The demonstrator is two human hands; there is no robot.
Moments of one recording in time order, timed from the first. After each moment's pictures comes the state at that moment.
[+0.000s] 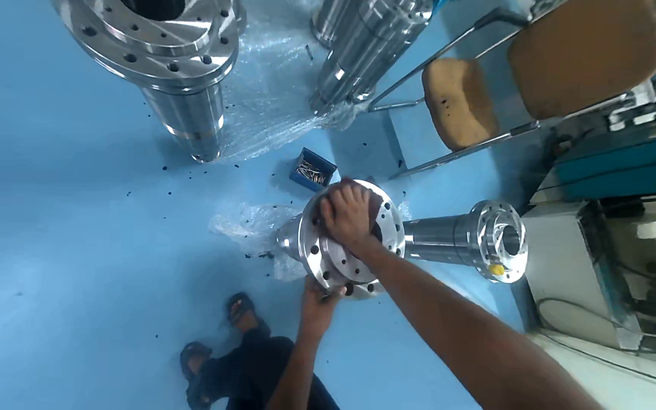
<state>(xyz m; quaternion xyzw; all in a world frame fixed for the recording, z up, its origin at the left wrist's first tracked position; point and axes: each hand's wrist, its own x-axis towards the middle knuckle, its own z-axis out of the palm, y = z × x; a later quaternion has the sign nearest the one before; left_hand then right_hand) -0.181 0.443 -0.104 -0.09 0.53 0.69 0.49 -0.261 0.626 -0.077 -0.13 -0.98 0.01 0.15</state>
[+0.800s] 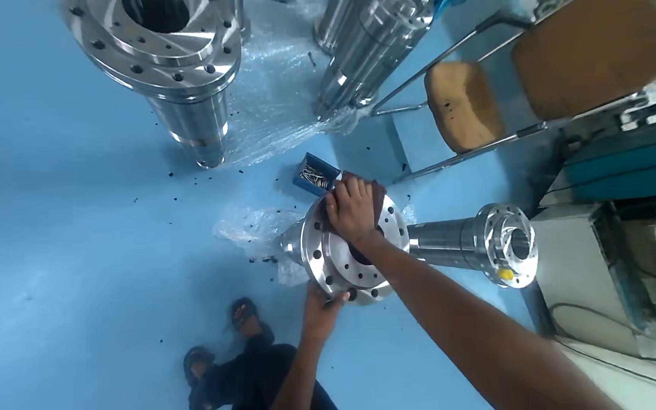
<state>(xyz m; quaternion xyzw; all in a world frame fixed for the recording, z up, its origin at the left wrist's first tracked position) -0.179 0.444 -0.108 -0.08 0.52 0.71 0.47 -0.279 0.646 -0.077 -0.12 -0.98 -0.01 0.16</state>
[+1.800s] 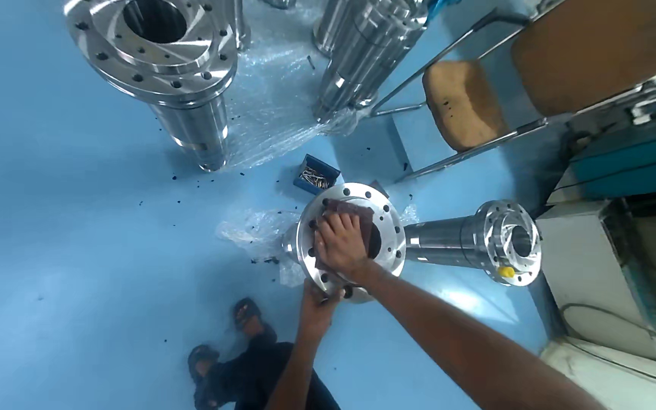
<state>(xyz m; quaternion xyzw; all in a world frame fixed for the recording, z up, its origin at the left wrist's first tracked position) -0.180 0.445 -0.106 -0.08 0.51 0.71 0.47 -0.231 0.602 -0.073 -0.08 -0.99 0.00 0.11</state>
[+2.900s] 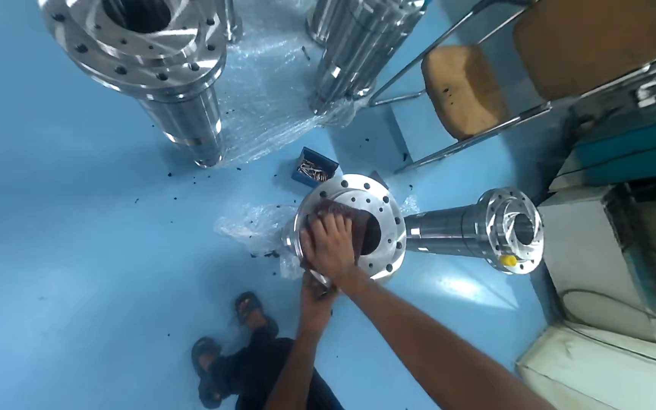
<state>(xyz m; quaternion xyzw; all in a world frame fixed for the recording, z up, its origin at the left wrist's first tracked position) -0.177 0.445 -0.103 -0.10 0.52 0.71 0.46 -0.233 0.566 -0.078 -0.16 -0.97 0.02 0.16</state>
